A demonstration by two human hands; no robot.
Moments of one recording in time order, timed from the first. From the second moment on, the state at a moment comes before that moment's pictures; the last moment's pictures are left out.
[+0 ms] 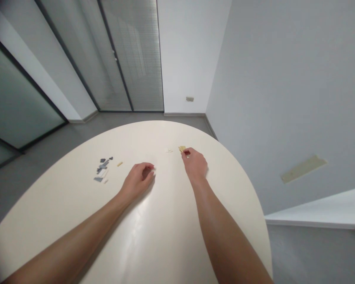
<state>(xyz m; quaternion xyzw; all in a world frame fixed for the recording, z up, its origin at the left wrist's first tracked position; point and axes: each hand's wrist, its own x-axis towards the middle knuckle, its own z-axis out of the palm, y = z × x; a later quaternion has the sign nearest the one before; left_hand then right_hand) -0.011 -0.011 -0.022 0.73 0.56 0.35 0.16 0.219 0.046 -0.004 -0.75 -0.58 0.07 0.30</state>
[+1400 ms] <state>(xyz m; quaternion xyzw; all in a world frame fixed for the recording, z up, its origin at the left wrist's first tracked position) -0.002 -0.022 -0.006 0.77 0.58 0.27 0.01 0.185 0.035 0.000 -0.69 -0.71 0.01 0.15</state>
